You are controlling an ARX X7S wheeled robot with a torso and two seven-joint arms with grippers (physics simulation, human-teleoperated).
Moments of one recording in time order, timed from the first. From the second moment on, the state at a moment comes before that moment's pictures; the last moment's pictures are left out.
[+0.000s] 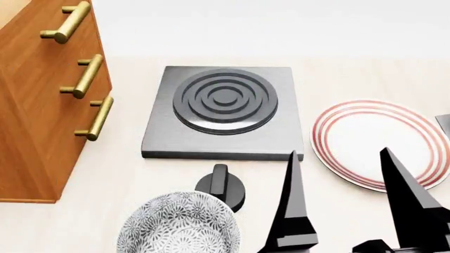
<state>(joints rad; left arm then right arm) -1.64 -0.37 0.47 0.06 -0.46 -1.05 -0.19 0.07 0.45 0.14 -0.98 0.79 0.54 0.33</state>
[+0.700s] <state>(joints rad) -1.88 -0.30 0.57 -0.63 -0.33 -0.89 -0.13 0.03 0.50 0.20 -0.98 0.86 0.50 0.36</state>
